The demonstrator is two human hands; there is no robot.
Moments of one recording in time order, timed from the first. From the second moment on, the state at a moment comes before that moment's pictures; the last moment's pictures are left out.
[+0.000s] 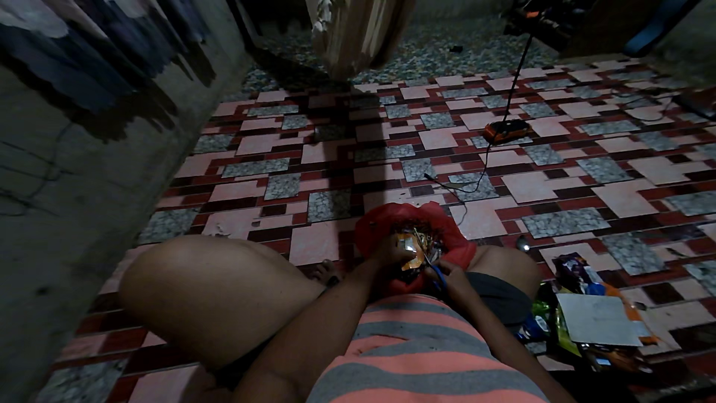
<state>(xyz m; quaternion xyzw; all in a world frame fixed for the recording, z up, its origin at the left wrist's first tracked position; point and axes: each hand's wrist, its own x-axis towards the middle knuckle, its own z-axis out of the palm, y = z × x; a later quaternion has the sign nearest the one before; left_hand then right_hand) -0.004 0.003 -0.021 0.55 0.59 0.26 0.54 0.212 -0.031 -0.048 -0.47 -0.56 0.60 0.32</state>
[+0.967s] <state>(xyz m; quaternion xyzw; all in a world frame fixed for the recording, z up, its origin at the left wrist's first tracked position) -0.007 0.005 -0.011 0.53 0.61 0.28 0.52 0.215 -0.033 -0.043 -0.45 -0.57 0.61 0.31</state>
